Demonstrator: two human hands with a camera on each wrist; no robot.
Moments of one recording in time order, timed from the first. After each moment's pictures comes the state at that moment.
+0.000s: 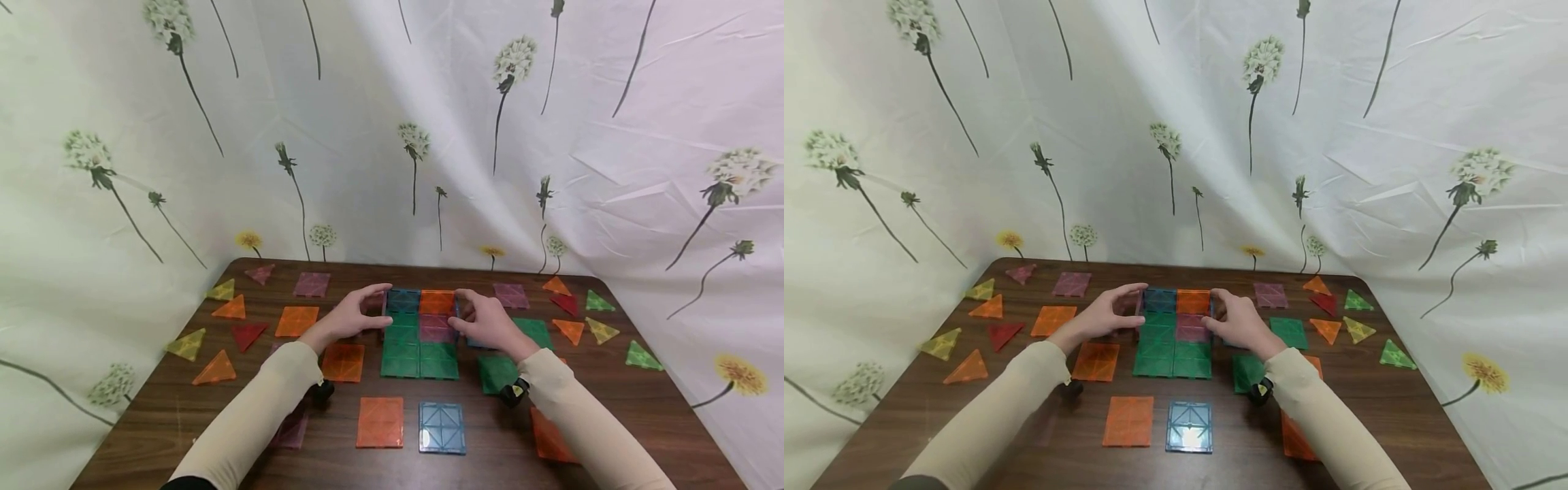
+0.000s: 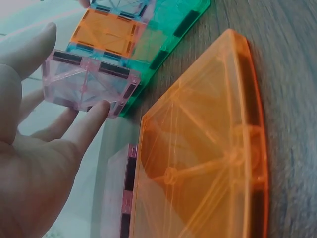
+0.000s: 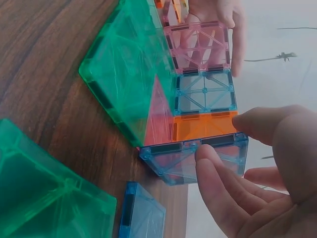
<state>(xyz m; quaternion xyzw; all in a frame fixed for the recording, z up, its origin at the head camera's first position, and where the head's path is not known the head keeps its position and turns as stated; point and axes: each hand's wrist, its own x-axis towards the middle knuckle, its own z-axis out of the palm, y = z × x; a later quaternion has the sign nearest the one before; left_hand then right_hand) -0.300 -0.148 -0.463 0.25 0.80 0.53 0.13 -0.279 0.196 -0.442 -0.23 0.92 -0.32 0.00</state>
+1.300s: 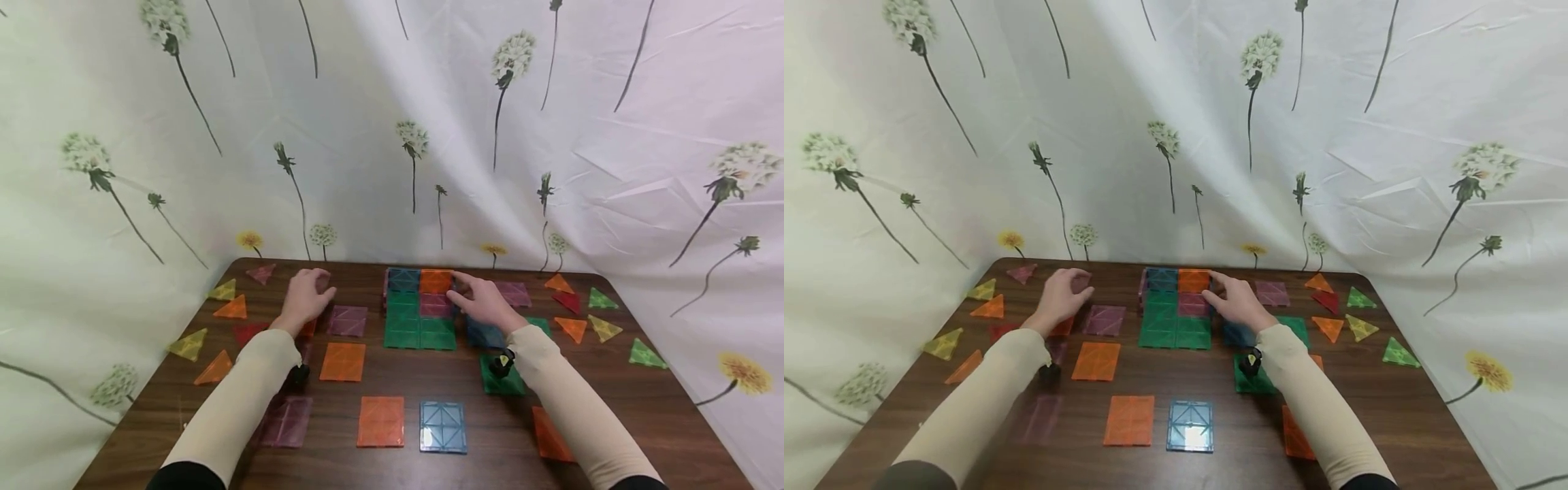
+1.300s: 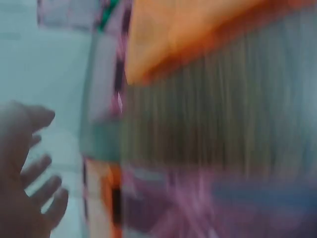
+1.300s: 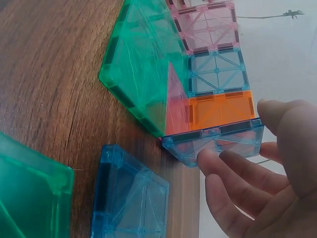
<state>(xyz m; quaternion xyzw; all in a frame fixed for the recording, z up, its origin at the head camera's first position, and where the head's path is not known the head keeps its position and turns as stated) -0.335 -0.221 -0.480 0.07 0.95 0.30 -0.10 -0.328 0.198 -0.449 -0.20 0.92 -0.35 0.04</state>
